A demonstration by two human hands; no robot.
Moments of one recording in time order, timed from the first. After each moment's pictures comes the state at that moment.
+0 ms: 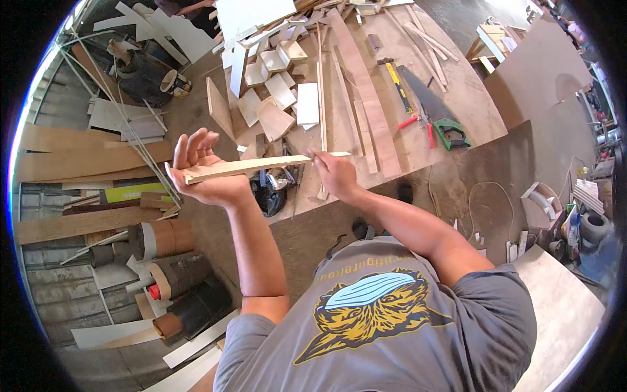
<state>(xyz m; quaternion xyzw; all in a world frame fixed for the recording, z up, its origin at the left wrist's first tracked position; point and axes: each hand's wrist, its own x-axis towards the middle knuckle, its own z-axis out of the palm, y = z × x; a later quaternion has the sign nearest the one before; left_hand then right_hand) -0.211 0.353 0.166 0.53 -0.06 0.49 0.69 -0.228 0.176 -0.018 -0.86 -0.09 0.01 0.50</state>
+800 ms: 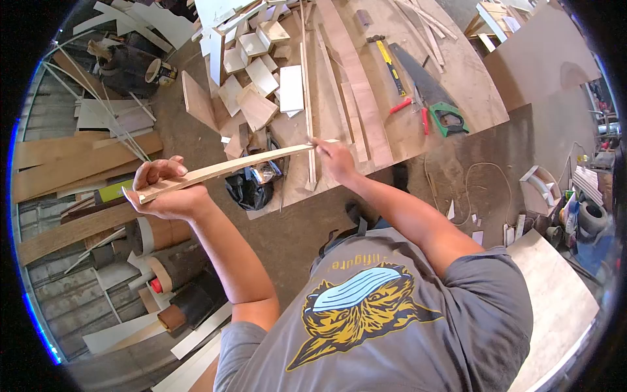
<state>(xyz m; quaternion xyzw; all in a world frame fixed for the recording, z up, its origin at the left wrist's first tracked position) -0.201 0.376 0.175 0.58 0.07 0.49 0.65 -0.202 0.151 -0.159 -0.84 -0.03 0.00 0.54</state>
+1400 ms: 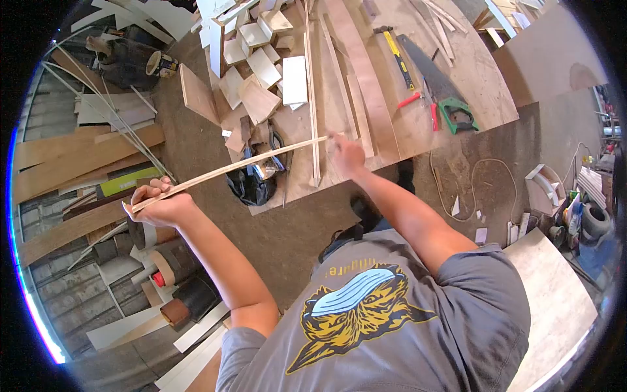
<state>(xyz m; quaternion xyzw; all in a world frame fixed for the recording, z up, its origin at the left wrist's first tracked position) -0.198 0.425 0.157 0.48 0.20 0.54 0.66 -0.188 0.144 -0.192 -0.89 0.07 0.05 0.44</state>
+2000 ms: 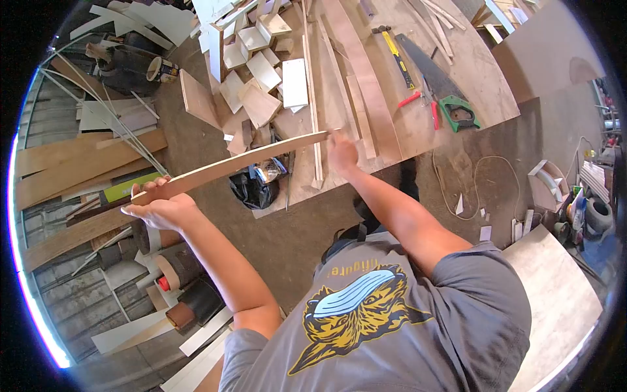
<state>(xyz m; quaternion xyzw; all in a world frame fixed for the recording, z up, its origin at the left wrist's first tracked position) -0.196 0.415 0.162 0.51 0.20 0.52 0.66 -0.178 0.175 -0.196 -0.90 0.09 0.03 0.43</state>
